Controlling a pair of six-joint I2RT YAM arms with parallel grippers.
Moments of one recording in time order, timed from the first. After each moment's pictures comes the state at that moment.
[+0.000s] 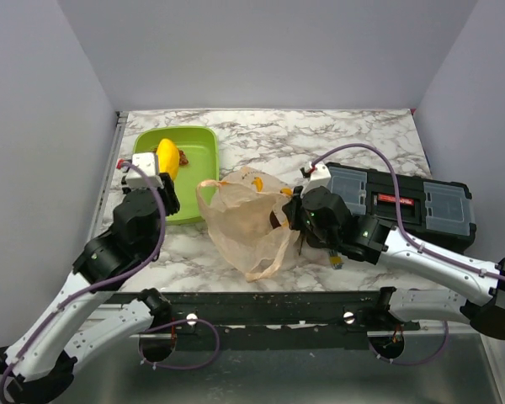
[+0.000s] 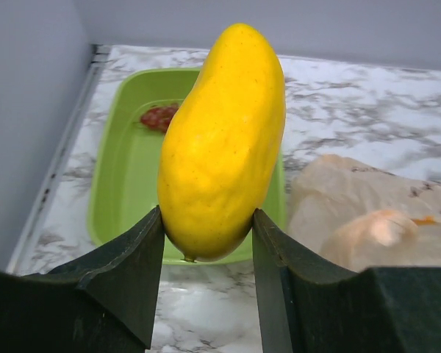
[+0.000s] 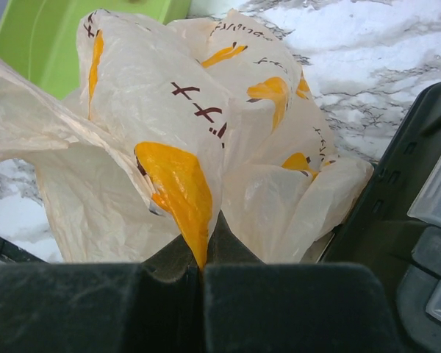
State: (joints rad) left arm -0.75 0.64 1.04 -0.62 -0.73 -0.25; right arm 1.03 1.12 0.96 -0.34 0.48 0.54
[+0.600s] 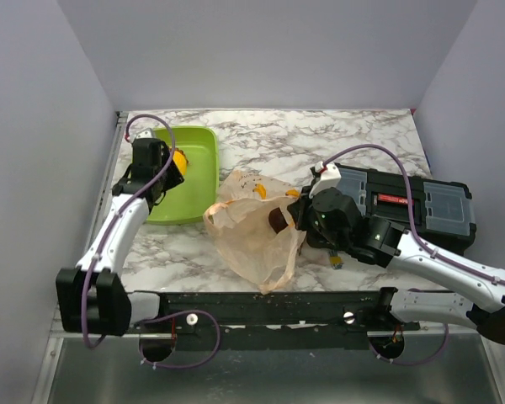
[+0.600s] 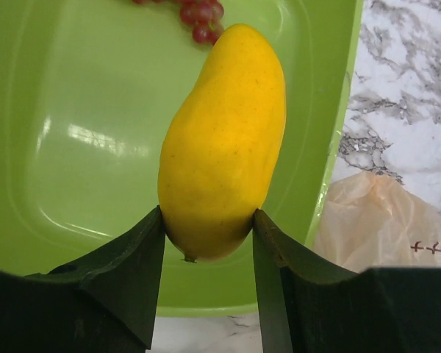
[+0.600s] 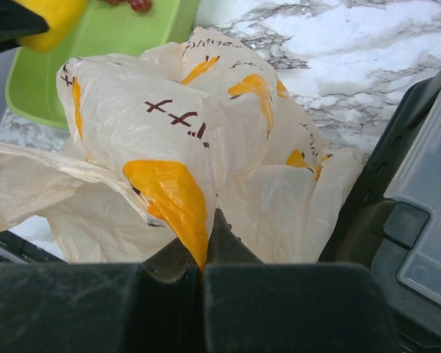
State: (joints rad) left arm -0.12 1.18 0.99 -0.44 -0.15 -0.48; right arm 1.03 1.05 0.96 -0.37 0.48 0.57
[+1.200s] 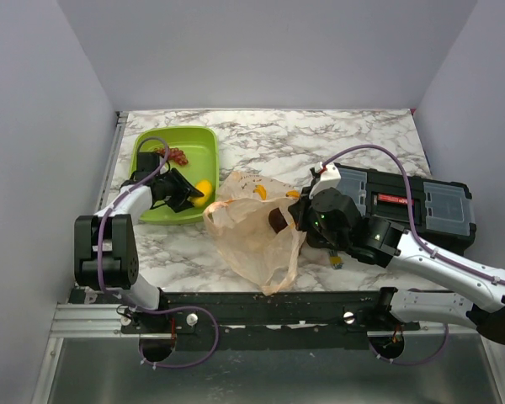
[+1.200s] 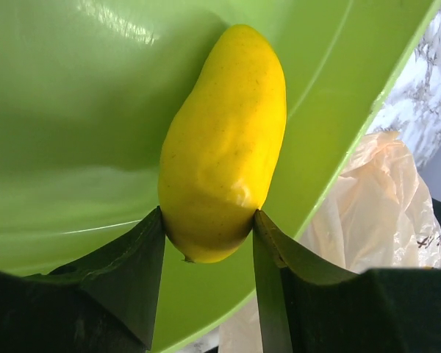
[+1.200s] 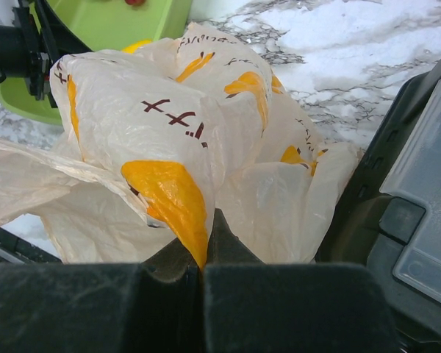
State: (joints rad) left arm 0.03 1.55 0.92 -0.33 0.43 -0.77; right arm 1.03 1.05 0.96 -0.40 0.48 0.57
